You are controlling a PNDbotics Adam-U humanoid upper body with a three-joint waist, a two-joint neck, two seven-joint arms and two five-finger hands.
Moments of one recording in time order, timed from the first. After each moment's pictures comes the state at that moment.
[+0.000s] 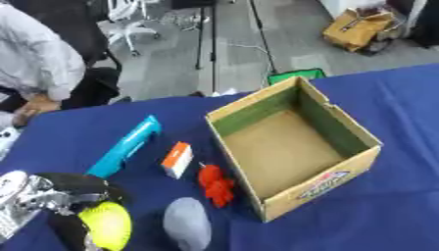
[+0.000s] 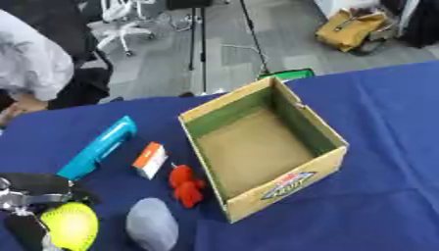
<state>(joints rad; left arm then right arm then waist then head) -0.54 0.83 -0.40 -1.66 -0.61 -0.03 -0.84 -0.25 -0.49 -0.47 -1.98 0.96 0.19 -0.90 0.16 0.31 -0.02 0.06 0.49</state>
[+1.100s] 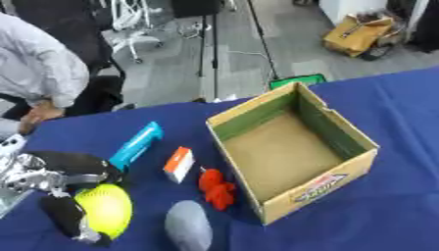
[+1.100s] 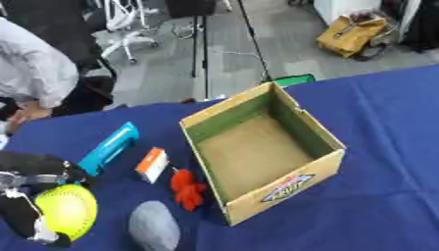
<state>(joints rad) -0.60 0.87 -0.37 -1.72 -0.55 -0.01 -0.88 -0.24 -0.49 -0.47 -1.98 0.95 0.19 -0.90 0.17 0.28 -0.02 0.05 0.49</state>
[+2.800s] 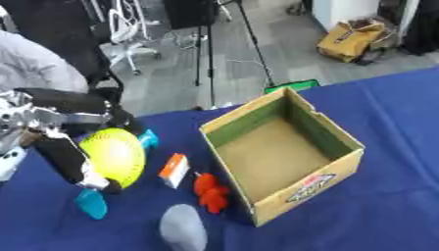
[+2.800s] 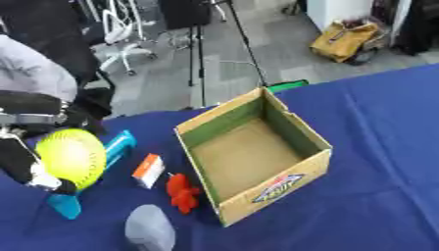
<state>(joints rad) -0.85 0.84 -0.35 -1.71 -0.43 0.04 -0.91 -0.23 -0.51 -0.46 -1.98 0.95 0.18 -0.90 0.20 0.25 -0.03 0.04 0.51</state>
